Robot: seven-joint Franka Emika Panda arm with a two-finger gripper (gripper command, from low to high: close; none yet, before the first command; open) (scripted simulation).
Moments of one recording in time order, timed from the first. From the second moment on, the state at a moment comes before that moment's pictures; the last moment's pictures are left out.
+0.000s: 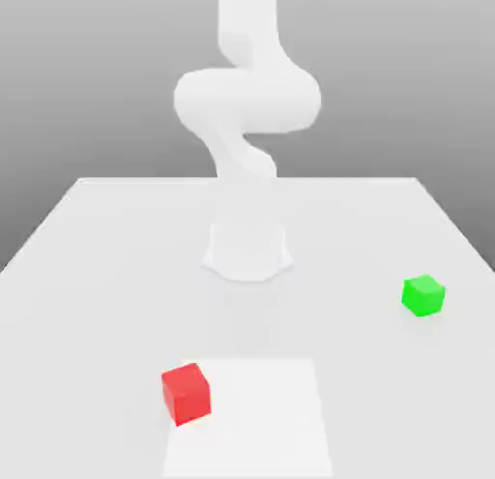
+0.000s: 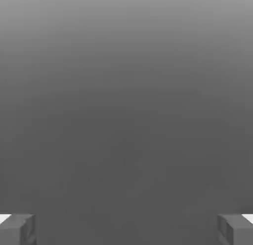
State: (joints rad) arm -0.01 -0.71 0.00 -2.34 -0.04 2.35 0.76
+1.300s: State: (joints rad) arm -0.11 0.11 -0.09 -2.71 0.04 2.82 0.08
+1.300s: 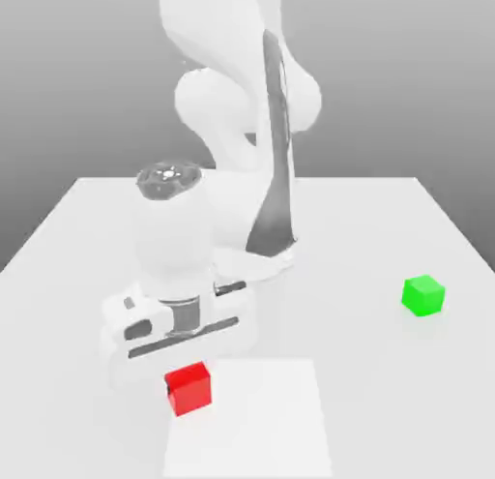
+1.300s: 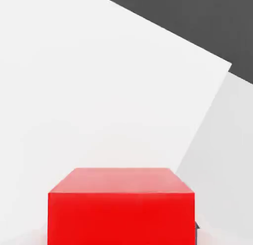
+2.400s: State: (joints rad) arm 0.66 -0.13 0.48 -2.87 0.08 2.75 -0.06
